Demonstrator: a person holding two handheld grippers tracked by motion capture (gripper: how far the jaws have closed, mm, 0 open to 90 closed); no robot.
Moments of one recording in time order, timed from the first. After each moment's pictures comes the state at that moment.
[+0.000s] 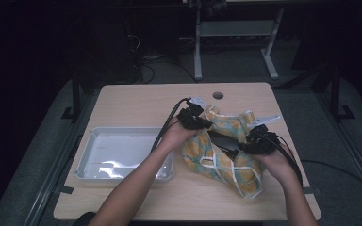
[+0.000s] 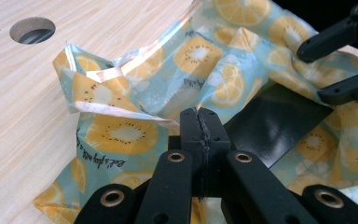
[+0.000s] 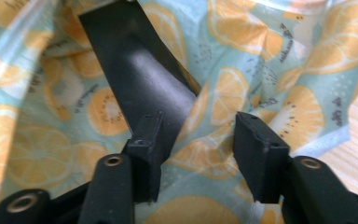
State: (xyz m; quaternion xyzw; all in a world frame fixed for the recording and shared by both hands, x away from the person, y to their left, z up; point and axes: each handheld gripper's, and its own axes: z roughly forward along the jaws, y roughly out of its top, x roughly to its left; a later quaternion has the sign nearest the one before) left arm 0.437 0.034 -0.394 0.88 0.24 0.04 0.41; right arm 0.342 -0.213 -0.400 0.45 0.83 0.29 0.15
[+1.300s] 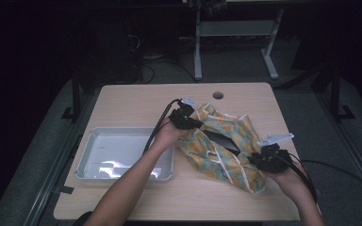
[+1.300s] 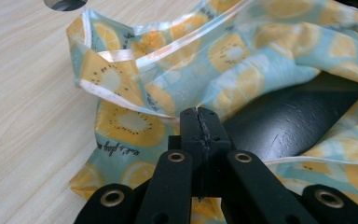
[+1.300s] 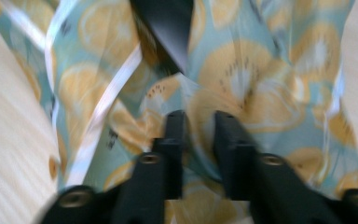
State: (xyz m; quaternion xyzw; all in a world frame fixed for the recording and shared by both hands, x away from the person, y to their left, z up) left arm 0.448 0.059 -0.409 0.88 0.28 0.04 0.39; right arm 0.291 -0.237 -0.416 0.43 0.84 0.29 0.14
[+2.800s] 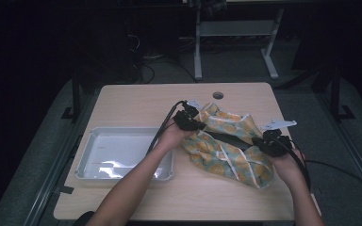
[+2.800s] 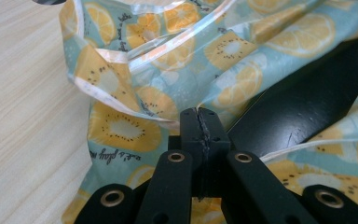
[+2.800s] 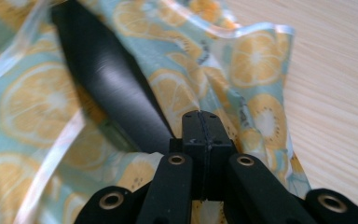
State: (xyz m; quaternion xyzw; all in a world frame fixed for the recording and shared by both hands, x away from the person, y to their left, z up) left arm 0.451 0.045 -0.419 0.89 0.26 0.04 0.37; right arm 0.336 -0.250 -0.411 0.47 0.80 0.32 0.20
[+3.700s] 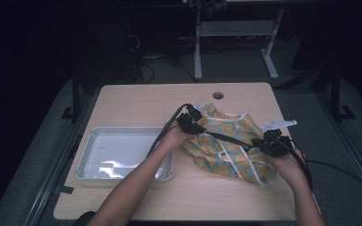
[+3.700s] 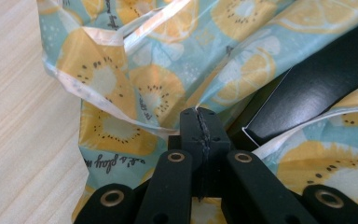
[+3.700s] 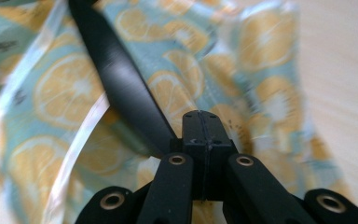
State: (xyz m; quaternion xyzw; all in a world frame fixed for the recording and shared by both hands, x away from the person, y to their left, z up) left arm 0.452 0.035 -0.430 0.92 0.24 0.05 0.32; right arm 0.336 -0.253 -0.411 0.46 0.80 0.33 0.19
